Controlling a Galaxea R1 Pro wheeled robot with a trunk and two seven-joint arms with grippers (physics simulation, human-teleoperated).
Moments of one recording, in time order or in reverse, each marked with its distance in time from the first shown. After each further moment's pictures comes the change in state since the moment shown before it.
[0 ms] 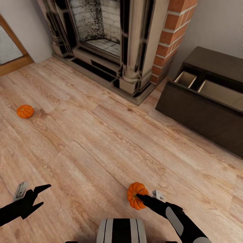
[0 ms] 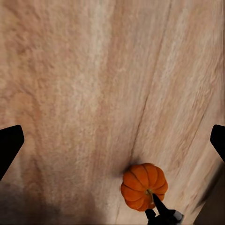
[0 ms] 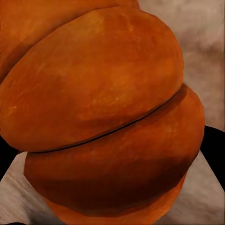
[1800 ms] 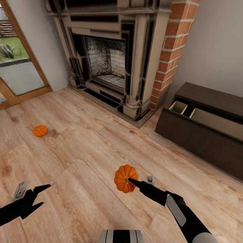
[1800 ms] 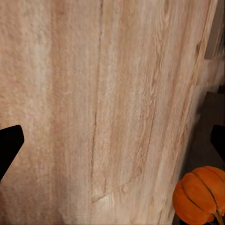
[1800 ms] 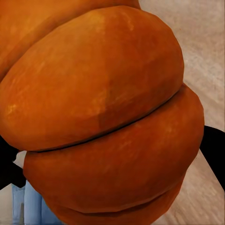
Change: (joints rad) left arm 0.001 0.003 0.001 0.001 0.000 0.000 0.000; right arm 0.000 -0.014 -0.009 -0.191 -0.092 0.140 0.442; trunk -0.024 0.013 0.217
